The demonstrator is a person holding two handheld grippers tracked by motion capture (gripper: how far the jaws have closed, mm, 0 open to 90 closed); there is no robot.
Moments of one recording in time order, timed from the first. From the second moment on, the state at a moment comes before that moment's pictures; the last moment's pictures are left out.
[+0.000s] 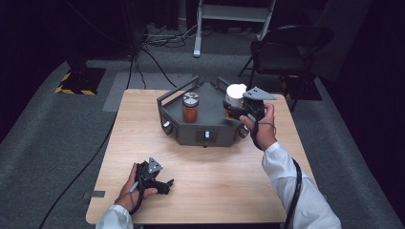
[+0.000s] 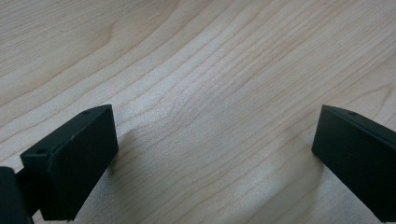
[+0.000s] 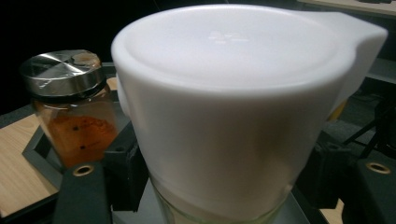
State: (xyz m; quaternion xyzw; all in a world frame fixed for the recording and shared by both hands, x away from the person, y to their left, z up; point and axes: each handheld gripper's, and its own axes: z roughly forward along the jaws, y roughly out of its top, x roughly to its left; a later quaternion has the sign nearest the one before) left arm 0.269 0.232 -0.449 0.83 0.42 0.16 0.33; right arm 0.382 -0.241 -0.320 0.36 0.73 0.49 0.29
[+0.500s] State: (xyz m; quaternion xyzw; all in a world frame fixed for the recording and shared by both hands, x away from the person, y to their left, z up) left arm 0.269 0.233 -0.449 0.83 0.42 0.16 0.33; right arm 0.396 -0.233 -0.339 0.37 0.73 0.49 0.29
